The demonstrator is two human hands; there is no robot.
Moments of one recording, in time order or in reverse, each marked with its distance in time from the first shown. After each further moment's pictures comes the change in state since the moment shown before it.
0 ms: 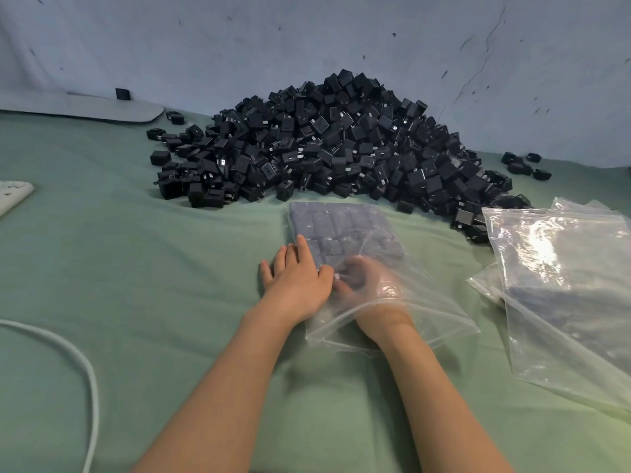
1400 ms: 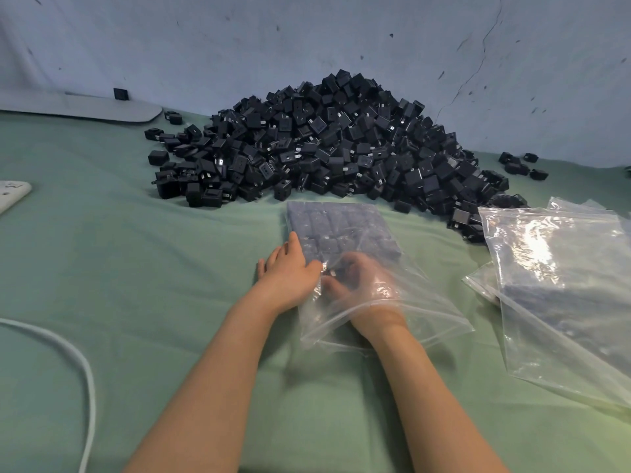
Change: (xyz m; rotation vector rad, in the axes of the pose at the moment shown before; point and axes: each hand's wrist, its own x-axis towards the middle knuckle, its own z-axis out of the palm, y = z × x) left_hand 0.001 -0.005 -0.016 -0.131 -0.032 0.036; right_hand -0.003 0.004 -0.005 -0.221 0.024 -0.014
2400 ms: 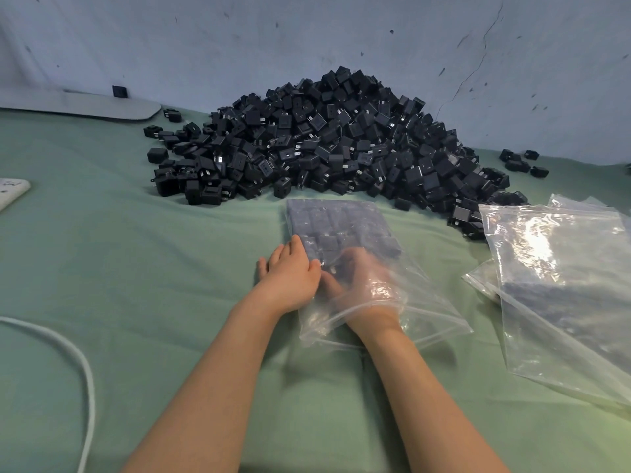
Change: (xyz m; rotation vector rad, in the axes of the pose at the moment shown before) left_hand -0.004 0.001 0.003 0.087 -0.005 0.018; right_hand 0.005 0.003 0.016 0.068 0.109 -0.052
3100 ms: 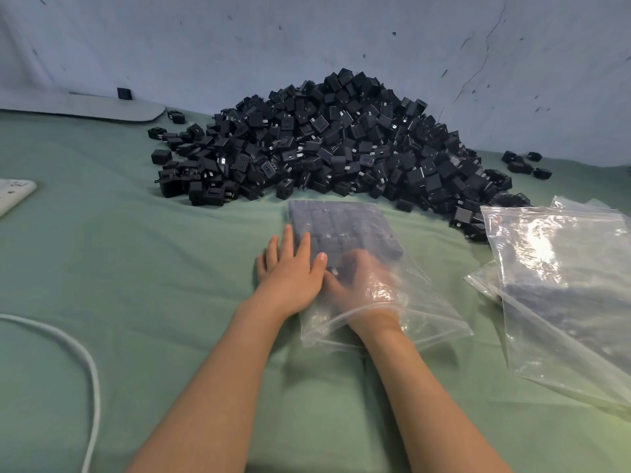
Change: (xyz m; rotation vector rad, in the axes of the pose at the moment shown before) left_hand 0.010 -0.009 0.012 0.030 0.117 0.036; right_hand 0.003 -0.004 0.000 -0.009 0.014 0.057
